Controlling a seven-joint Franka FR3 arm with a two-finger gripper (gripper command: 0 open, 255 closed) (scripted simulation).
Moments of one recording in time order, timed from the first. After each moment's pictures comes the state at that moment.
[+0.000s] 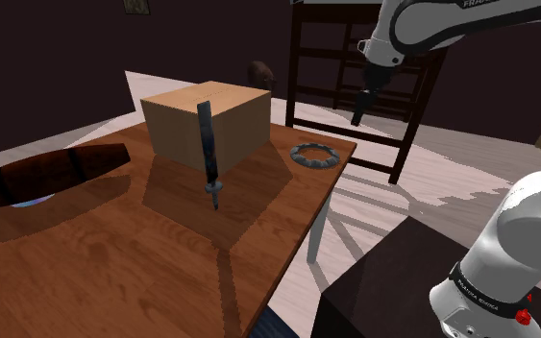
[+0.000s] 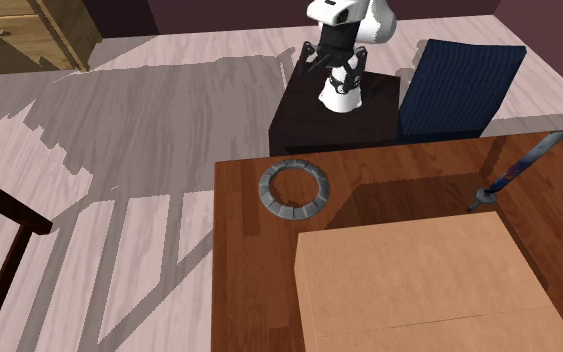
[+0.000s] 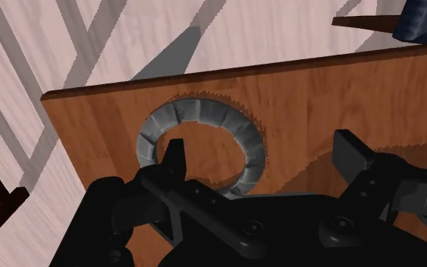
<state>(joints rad) 0.05 -0.58 -0.08 -2.41 -0.10 2.00 -0.30</state>
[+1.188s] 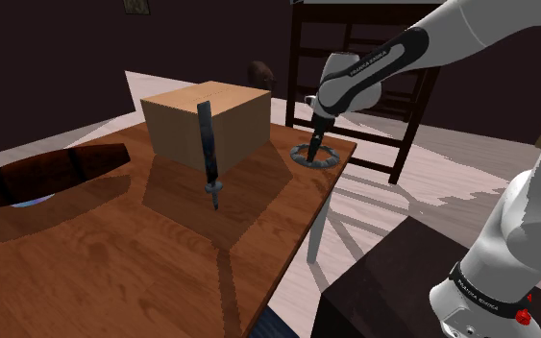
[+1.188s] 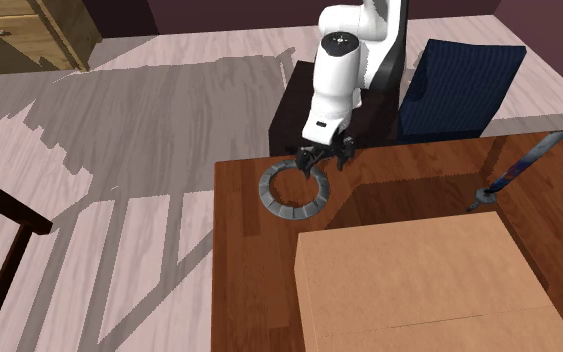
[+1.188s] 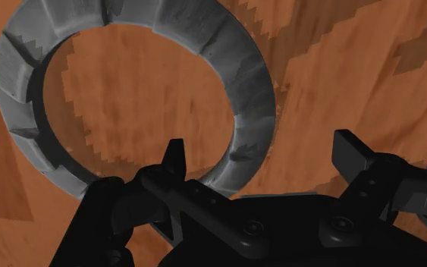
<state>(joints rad) 0.16 0.00 -0.17 -2.29 0.09 2.43 -0.66</state>
